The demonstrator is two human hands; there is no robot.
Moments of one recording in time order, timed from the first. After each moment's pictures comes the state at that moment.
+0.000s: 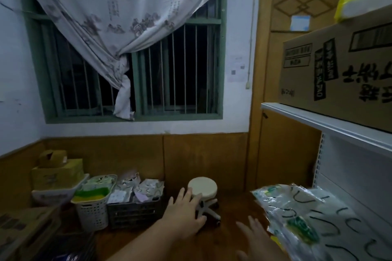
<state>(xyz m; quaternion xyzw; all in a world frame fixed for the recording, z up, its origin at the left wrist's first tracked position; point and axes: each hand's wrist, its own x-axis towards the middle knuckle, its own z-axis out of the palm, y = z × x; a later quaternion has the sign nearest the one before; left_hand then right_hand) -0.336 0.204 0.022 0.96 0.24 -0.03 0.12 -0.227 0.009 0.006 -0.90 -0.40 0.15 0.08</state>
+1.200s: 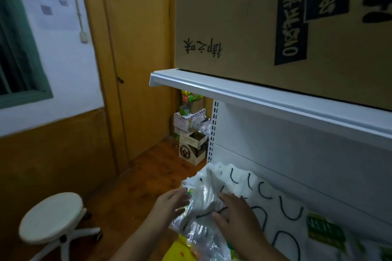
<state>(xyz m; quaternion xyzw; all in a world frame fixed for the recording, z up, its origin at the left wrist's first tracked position) 0.026 0.204 -0.052 0.66 0.05 -0.15 0.73 -0.019 0.011 -0.056 -0.97 -0.01 -0.08 0.22</state>
